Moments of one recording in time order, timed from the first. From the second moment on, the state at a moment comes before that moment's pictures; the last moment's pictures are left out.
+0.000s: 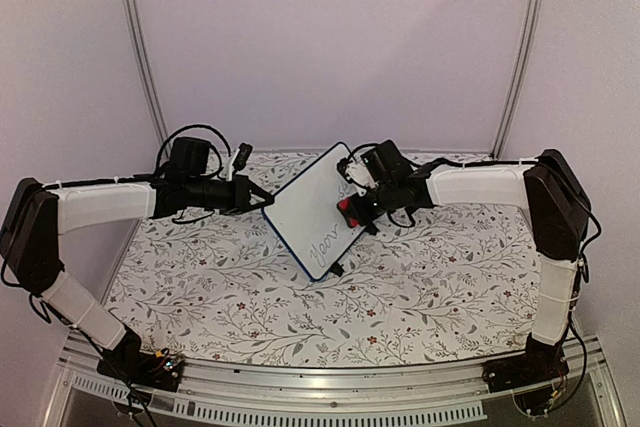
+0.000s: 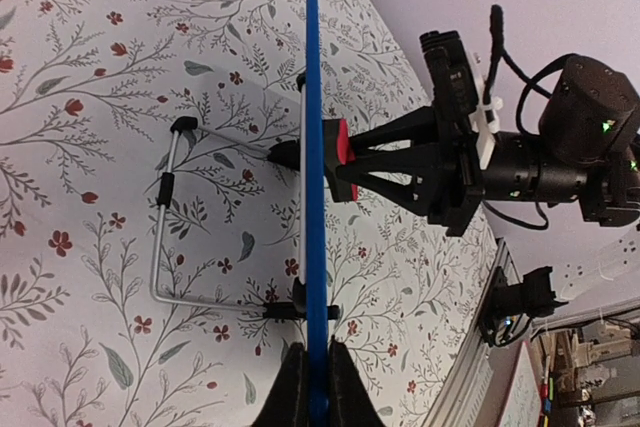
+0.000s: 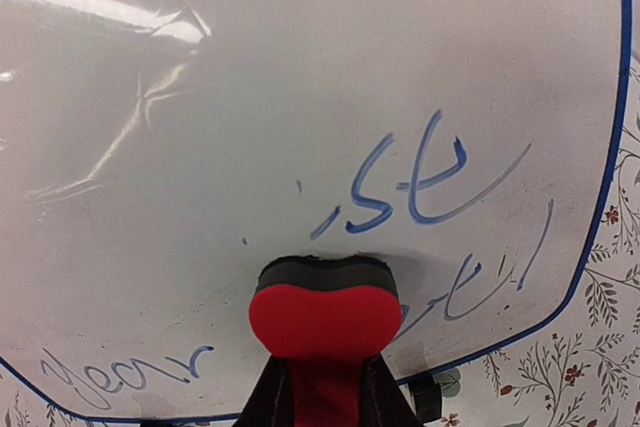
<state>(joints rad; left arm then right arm) -0.44 1.51 0.92 0.02 0.61 -0.49 0.75 1.98 1.41 -0.25 -0.01 0.05</state>
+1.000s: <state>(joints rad) -0.44 1.51 0.92 0.02 0.62 -0.49 0.75 1.96 1.37 -0.24 -0.05 0.06</state>
